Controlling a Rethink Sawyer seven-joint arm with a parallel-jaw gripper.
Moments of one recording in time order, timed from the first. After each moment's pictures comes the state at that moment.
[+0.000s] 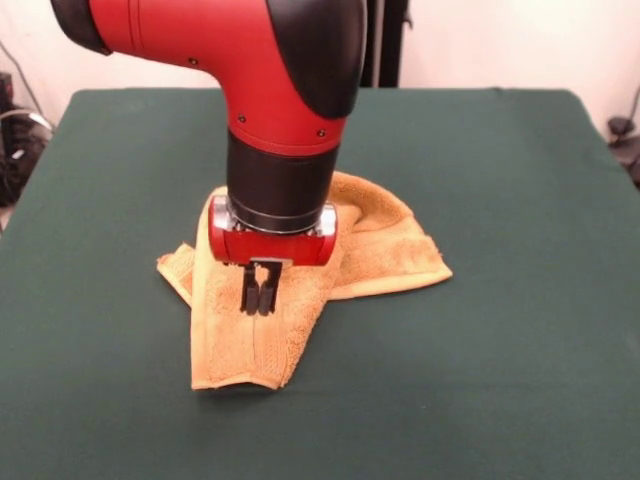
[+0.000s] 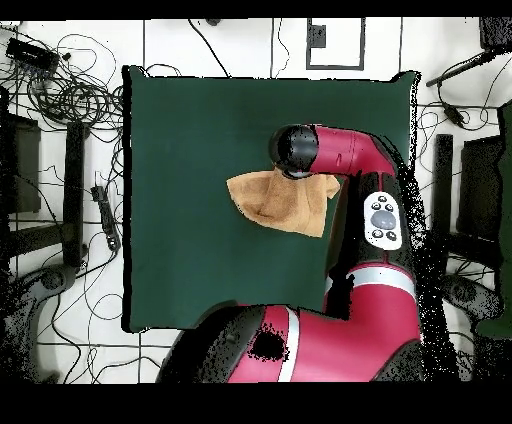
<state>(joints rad) -0.23 -0.29 0.00 1.08 -0.20 0.69 1.57</state>
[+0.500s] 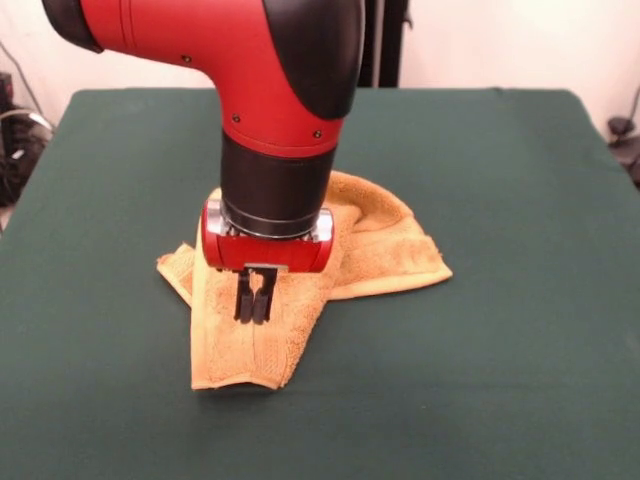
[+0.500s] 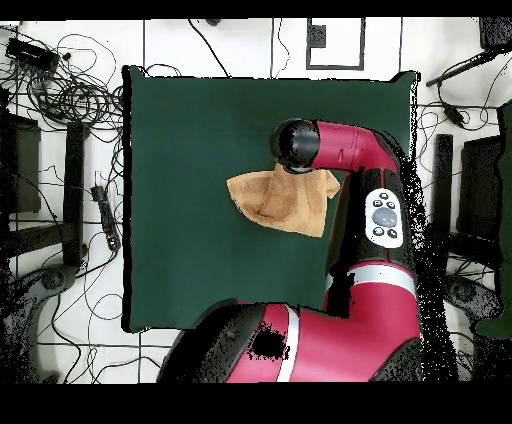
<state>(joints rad) -0.23 -0.28 0.00 1.05 -0.20 0.69 1.57</state>
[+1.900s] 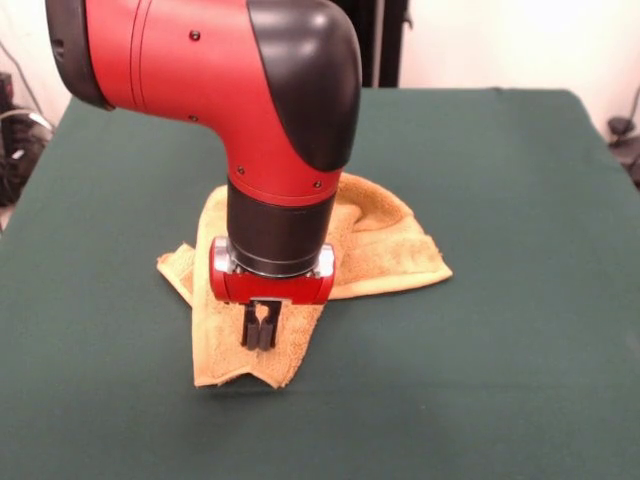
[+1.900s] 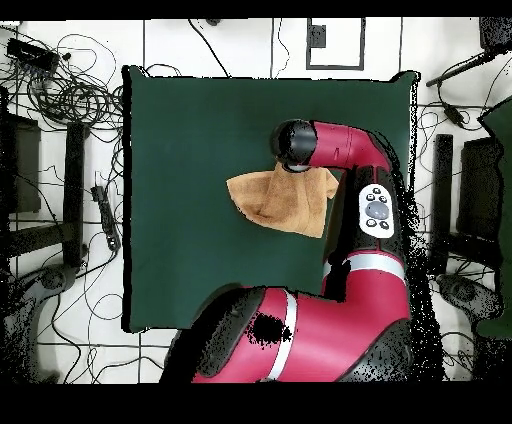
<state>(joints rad) -0.23 -0.20 0.00 0.98 -0.19 0.70 1.57</state>
